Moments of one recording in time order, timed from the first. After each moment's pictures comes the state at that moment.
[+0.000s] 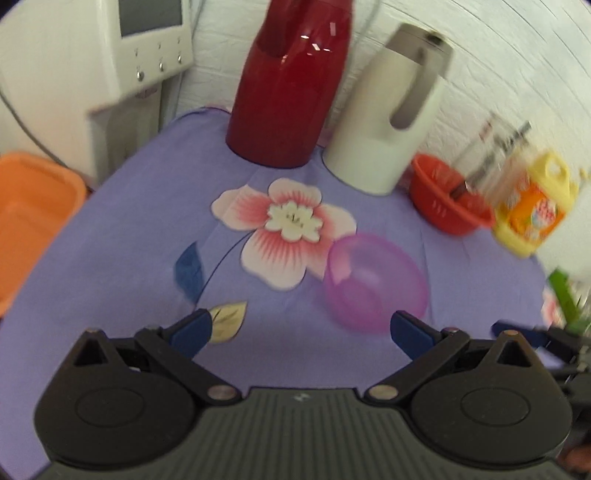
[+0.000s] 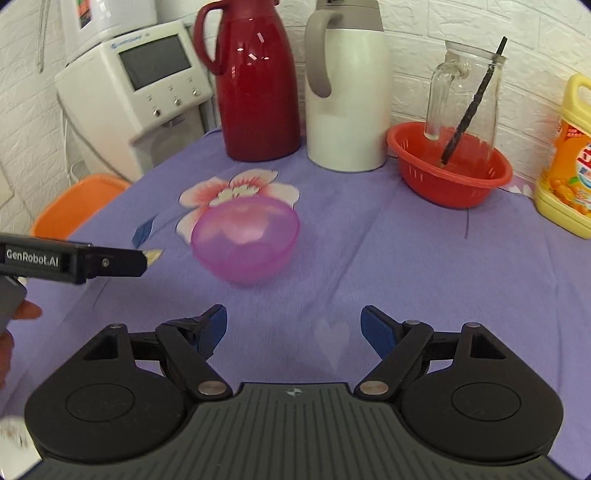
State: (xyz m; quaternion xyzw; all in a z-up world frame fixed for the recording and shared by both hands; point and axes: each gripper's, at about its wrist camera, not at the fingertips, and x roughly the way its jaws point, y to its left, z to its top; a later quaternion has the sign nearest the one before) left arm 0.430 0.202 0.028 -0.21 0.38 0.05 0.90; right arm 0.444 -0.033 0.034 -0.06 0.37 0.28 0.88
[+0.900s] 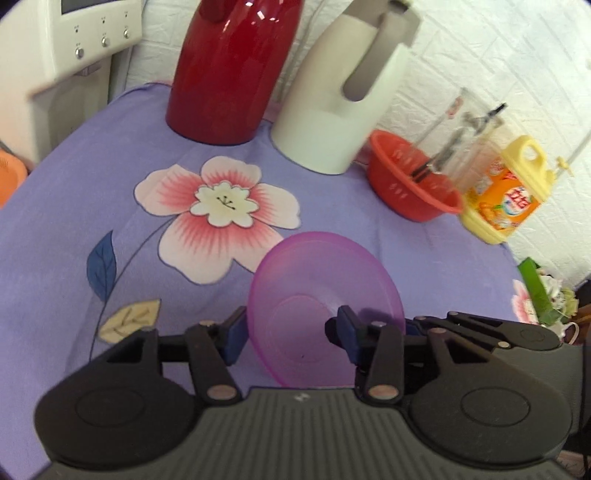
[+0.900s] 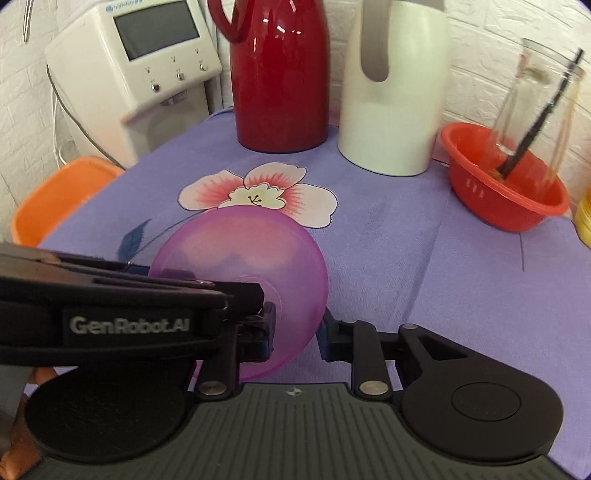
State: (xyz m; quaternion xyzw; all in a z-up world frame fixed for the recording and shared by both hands) left arm 0.445 0.160 0.028 -0.21 0.39 -0.02 0.90; right arm 0.454 0.023 0.024 -0.10 0.39 0.28 0.87
